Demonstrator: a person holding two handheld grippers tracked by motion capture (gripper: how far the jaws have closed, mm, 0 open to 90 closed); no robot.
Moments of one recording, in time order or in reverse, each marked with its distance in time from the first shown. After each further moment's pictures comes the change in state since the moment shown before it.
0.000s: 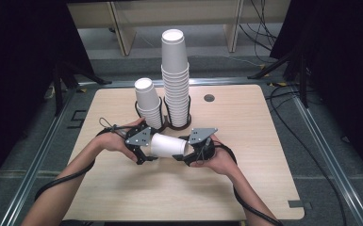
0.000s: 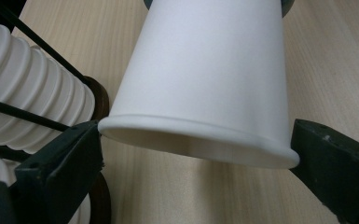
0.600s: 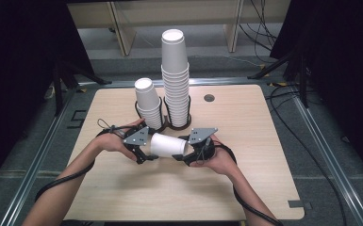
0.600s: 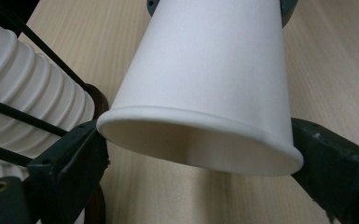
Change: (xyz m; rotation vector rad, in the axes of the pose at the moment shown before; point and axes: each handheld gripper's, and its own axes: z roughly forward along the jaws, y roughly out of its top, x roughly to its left) left arm 0.000 -0.008 0.000 -0.075 -0.005 -0.033; right arm 0.000 0.001 0.000 -0.008 0.009 -0.008
